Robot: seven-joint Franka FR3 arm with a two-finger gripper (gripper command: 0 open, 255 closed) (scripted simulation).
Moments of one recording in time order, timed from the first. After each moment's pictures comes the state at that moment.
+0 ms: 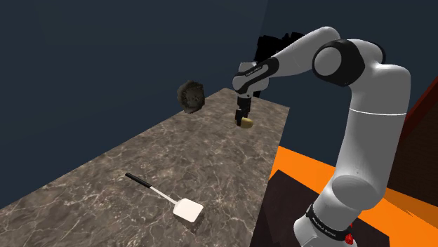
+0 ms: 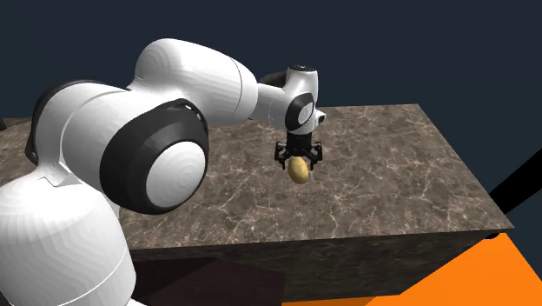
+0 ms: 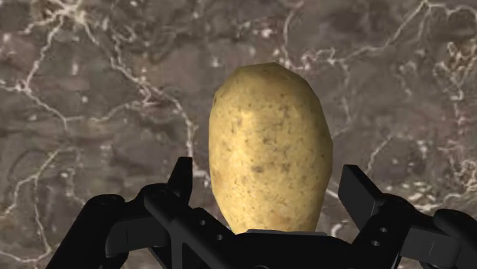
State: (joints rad) arm -0.12 0.30 -0.27 -1.94 -0.03 2.14 -0.53
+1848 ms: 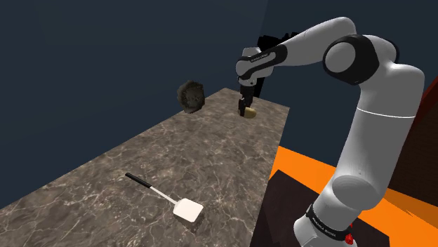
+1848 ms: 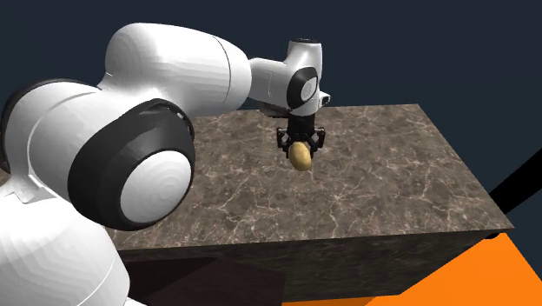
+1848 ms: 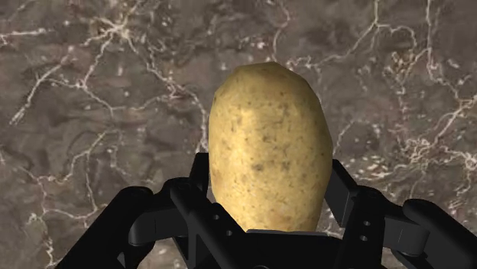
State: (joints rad) arm -0.12 0.22 -0.28 -1.87 -0.05 1.99 -0.53
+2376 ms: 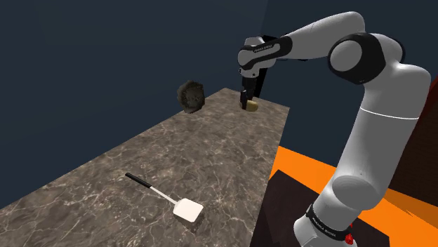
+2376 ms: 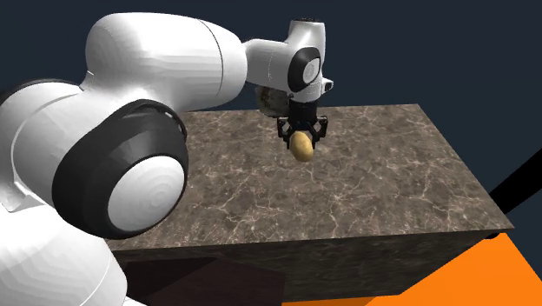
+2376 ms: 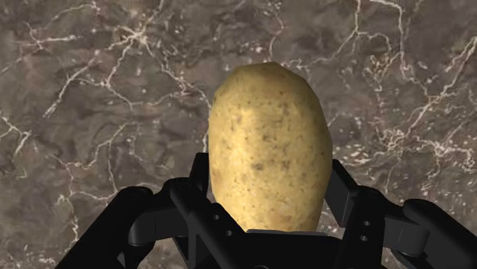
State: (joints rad) arm -0.11 0.19 -0.28 -1.80 -0.06 1.89 -0.53
